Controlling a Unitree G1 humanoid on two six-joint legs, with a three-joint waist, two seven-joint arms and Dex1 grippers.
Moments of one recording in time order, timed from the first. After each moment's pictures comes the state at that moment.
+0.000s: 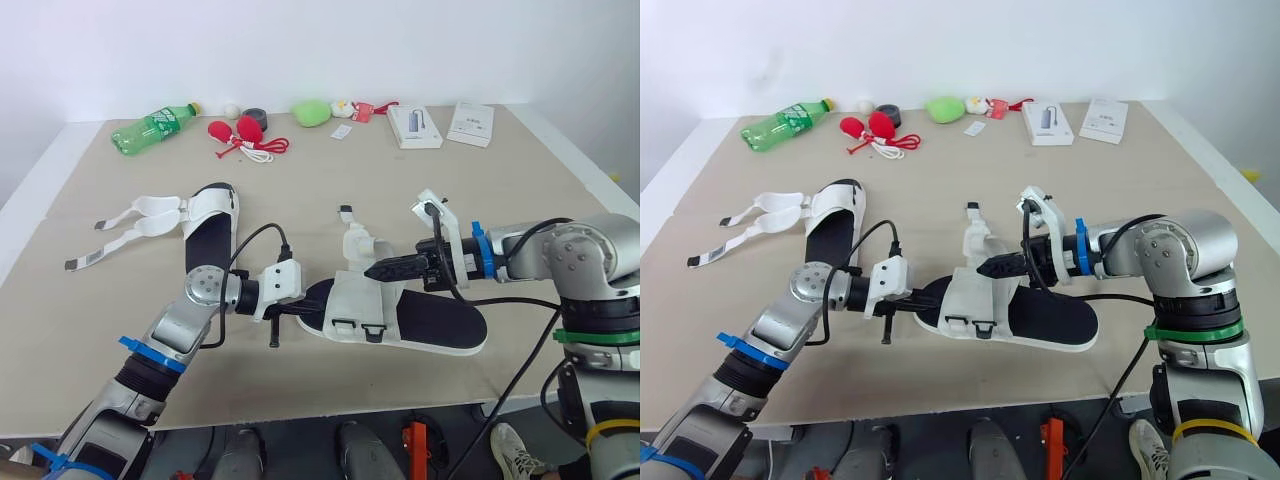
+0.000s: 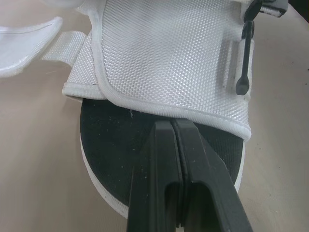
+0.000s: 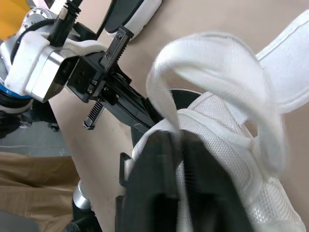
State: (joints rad) left arm -0.52 0.45 -0.33 0.07 -0.14 0.13 -1.16; right arm -0.79 -0.73 -0.01 -0.13 0.88 1.54 0.78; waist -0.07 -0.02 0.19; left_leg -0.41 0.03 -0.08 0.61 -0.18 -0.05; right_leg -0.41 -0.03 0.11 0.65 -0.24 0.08
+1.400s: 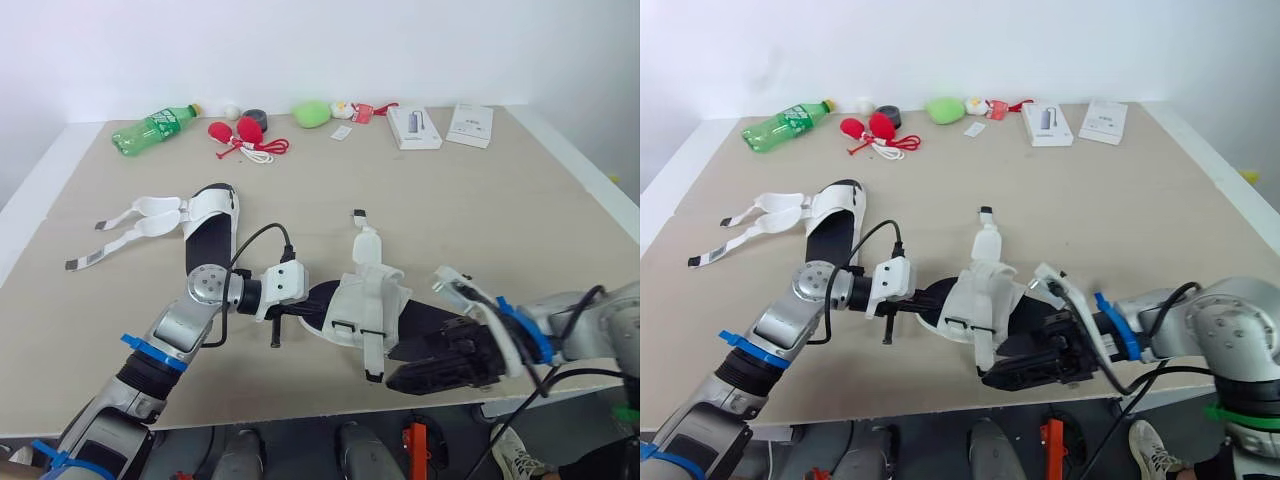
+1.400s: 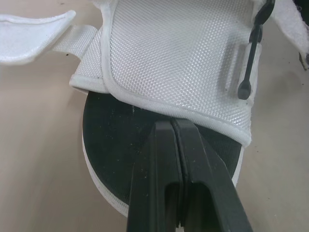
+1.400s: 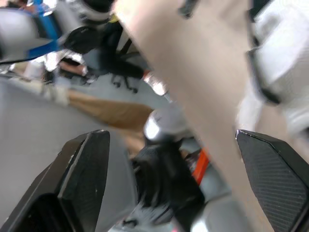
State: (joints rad) left arm -0.53 0.45 -0.35 0.07 -0.13 0.13 -1.16; right arm -0.40 -0.91 -0.09 -0.41 1.28 1.54 0.73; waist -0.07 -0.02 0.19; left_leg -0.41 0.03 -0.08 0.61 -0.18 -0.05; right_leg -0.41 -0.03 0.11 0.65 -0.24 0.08
